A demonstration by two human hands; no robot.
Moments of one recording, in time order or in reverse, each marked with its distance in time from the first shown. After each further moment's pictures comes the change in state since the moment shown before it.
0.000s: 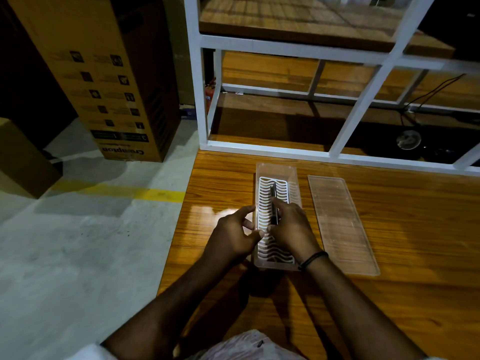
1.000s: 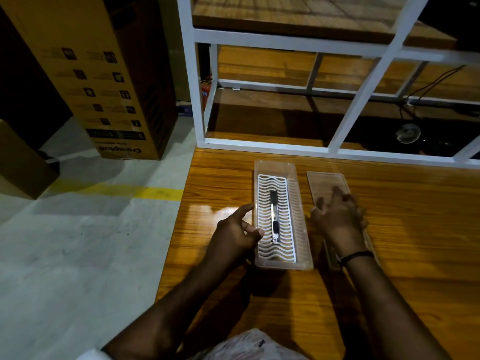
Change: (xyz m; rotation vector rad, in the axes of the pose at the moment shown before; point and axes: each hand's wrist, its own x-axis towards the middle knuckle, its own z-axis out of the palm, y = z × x) left_hand -0.005 0.007 0.002 -0.153 -0.074 -0.113; right_hand 0.017 0.071 -0.041 -0.236 0.202 0.490
